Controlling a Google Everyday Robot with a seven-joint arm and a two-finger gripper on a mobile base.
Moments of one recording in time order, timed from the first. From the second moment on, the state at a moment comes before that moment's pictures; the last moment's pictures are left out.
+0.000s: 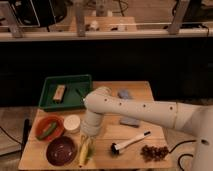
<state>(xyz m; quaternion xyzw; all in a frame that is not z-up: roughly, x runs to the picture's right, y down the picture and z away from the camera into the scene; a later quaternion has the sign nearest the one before) -0.090 0.264 0.680 -0.32 -0.41 -0.48 0.71</state>
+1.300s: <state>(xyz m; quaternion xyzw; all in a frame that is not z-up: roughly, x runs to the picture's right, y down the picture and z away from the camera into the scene) -0.090 0.258 0.678 -0.32 -0.43 -0.47 0.70</state>
